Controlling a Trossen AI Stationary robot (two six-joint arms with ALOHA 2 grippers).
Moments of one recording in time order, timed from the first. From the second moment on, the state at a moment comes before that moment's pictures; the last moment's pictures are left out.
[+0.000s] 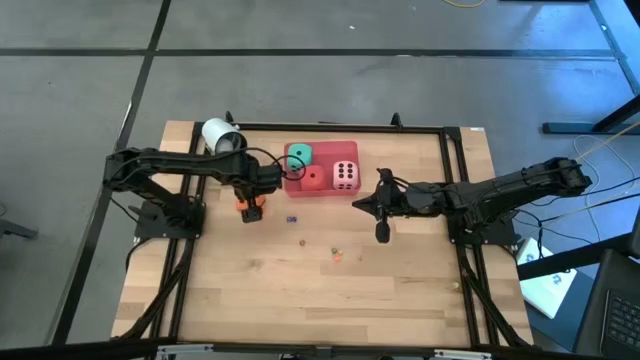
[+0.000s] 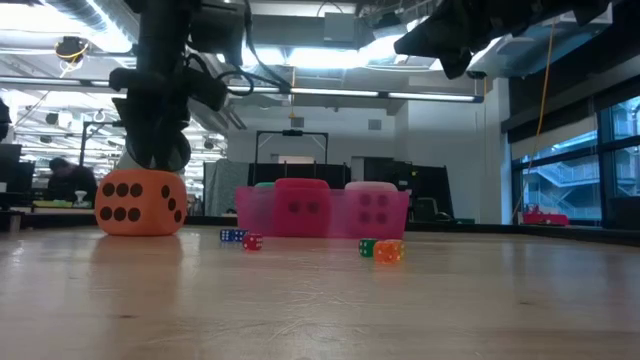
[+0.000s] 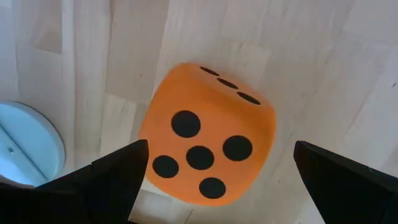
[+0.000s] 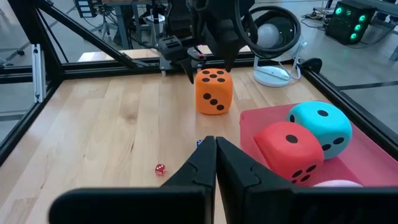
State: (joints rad) left arm 0.21 1.39 1.04 -1.14 -0.10 -0.09; right arm 0.18 1.14 0.68 0.13 0.27 0.12
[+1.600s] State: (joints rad) left arm 0.31 1.39 0.93 -1.07 -0.09 0.12; right arm 0.18 1.14 0.68 0.11 0.27 0.12
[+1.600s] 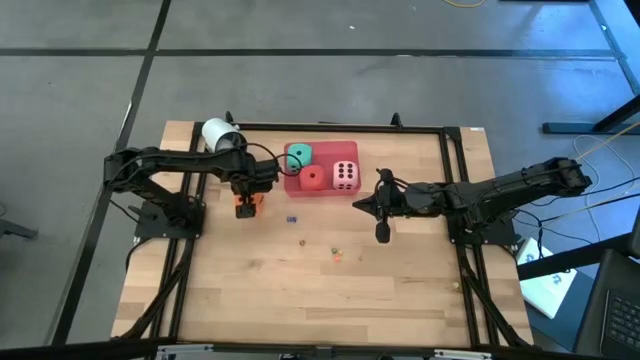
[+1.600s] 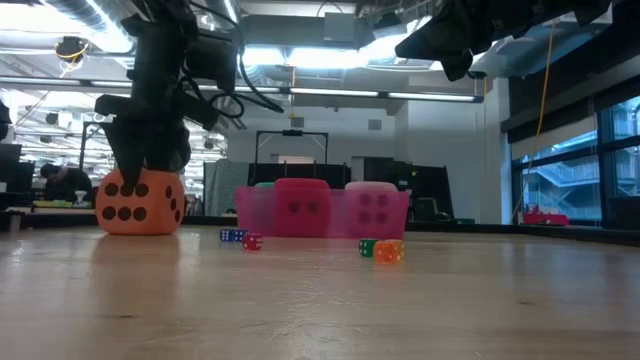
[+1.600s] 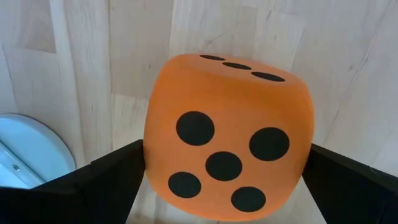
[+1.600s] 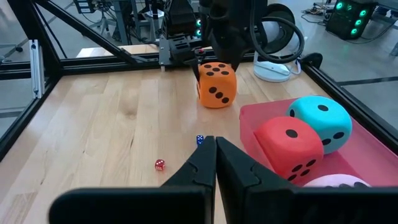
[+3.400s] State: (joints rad) left arm 0.40 1.62 1.66 -1.16 -0.13 0.28; right arm 0.18 1.14 0.68 0.11 0.27 0.15
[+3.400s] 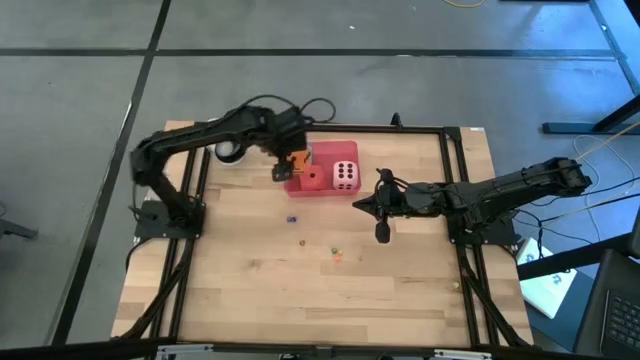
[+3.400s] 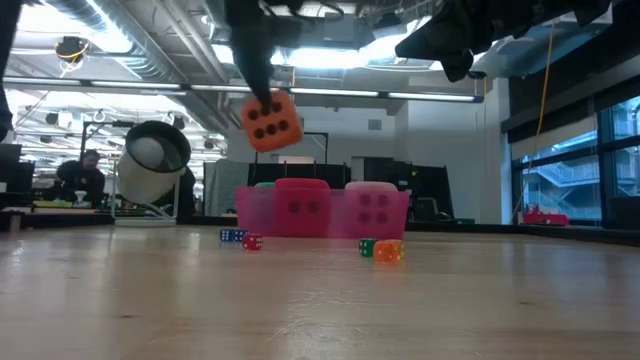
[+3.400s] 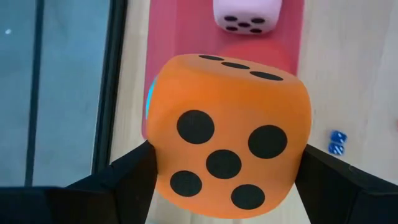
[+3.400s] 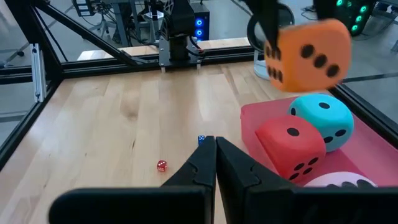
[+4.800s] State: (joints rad) left arm 0.52 2.29 2.31 -1.26 0.00 0.34; right arm 0.18 1.14 0.68 0.07 0.43 0.19
